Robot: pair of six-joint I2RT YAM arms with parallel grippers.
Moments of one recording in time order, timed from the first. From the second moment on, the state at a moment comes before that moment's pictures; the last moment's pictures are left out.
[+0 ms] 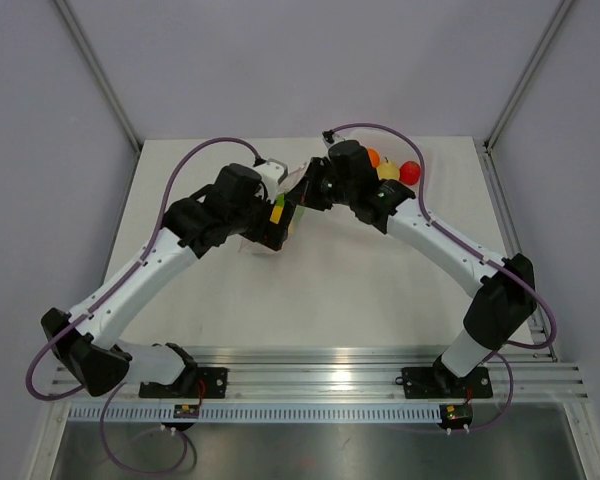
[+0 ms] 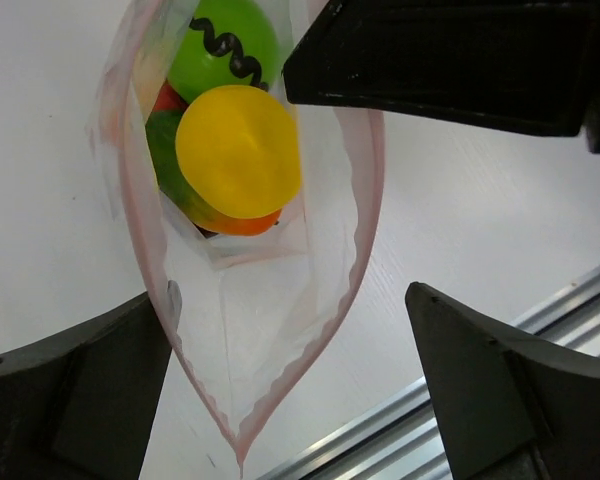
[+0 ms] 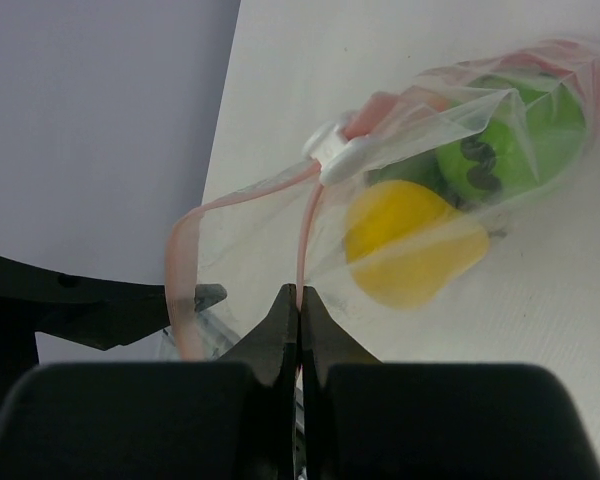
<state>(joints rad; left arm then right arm) -0.66 1.30 1.41 -0.86 -0.03 -0.12 0.69 1.64 1.51 -0.33 -0.17 0.81</state>
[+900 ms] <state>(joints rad) -0.70 1.31 1.40 -0.81 -0.15 -0.02 0.59 1.47 1.54 -0.39 -0.19 0.66</state>
